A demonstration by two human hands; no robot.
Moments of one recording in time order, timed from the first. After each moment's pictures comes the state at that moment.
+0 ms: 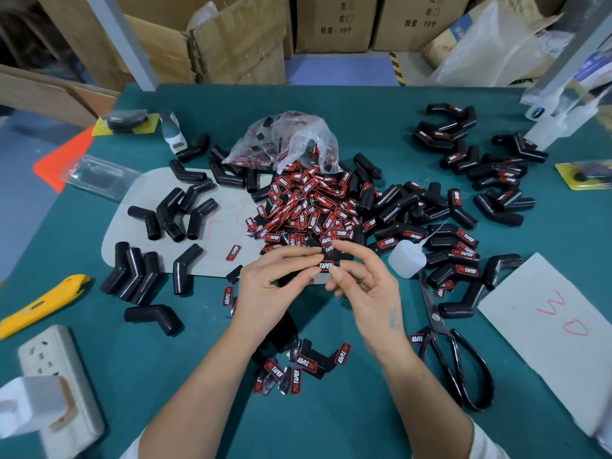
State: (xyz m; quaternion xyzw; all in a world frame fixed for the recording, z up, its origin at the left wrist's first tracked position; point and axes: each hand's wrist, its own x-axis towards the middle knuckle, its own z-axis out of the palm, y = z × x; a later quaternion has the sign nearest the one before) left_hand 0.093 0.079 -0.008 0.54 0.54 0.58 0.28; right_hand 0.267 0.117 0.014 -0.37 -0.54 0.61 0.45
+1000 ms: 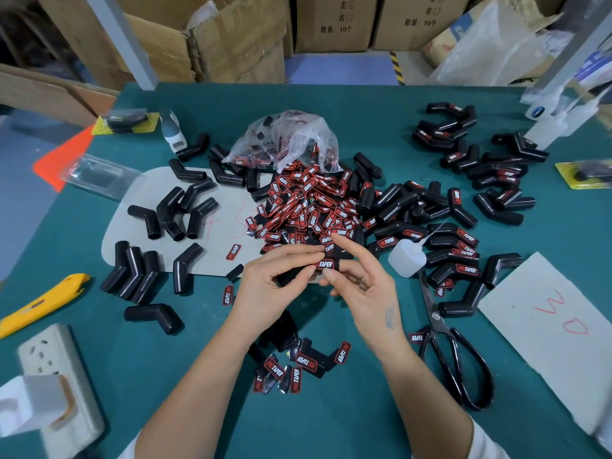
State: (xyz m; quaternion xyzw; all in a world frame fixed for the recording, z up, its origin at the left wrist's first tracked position) left_hand 0.091 0.079 0.008 0.58 0.55 0.52 0.29; right_hand 0.266 0.119 0.010 -0.36 -0.55 0.62 0.44
